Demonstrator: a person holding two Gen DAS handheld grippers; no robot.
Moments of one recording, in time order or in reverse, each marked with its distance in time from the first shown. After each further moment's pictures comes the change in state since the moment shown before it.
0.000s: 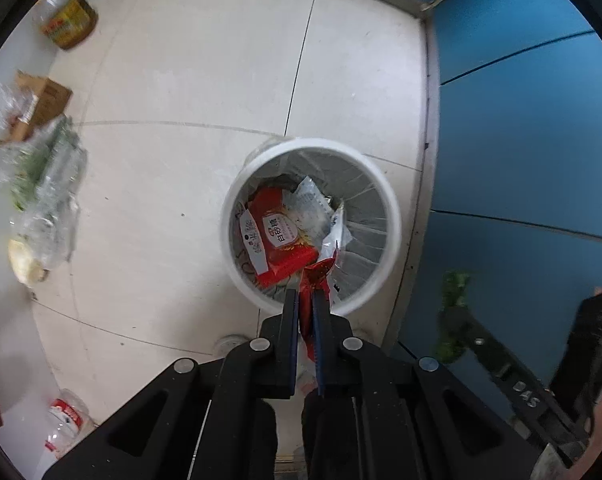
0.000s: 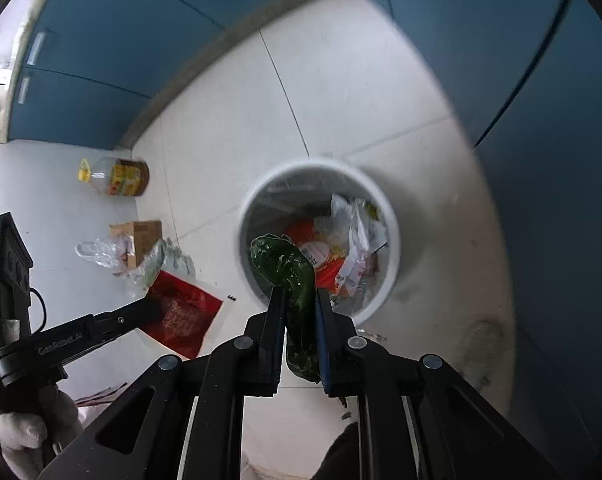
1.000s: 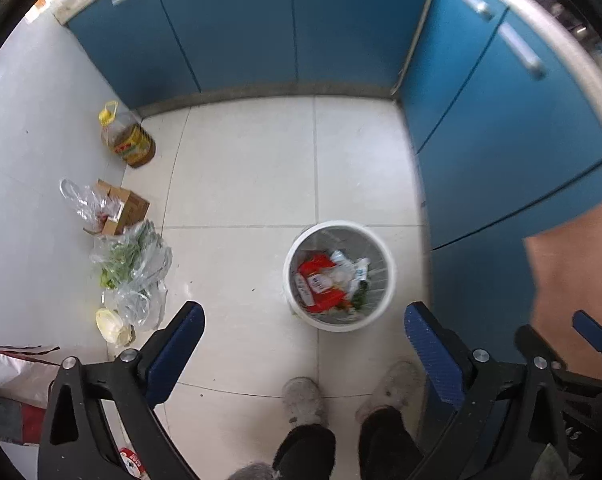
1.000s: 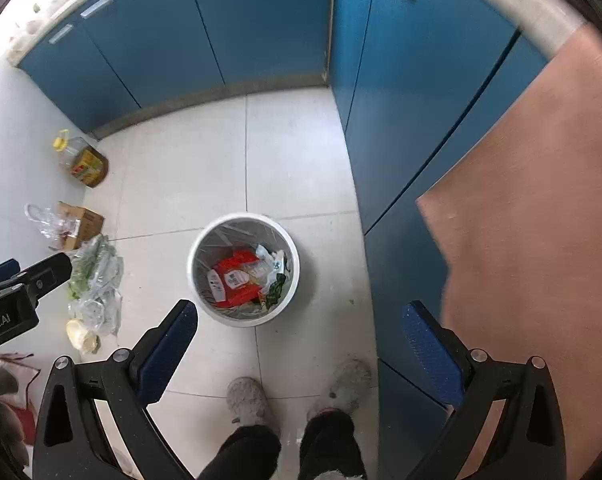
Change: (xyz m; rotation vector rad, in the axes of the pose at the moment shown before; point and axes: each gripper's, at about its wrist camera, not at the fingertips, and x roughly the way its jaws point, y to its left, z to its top) left arm -0.239 -0.059 -0.130 0.184 -0.407 0.199; right arm -0.248 0.093 -0.085 -0.288 -0.294 -0.393
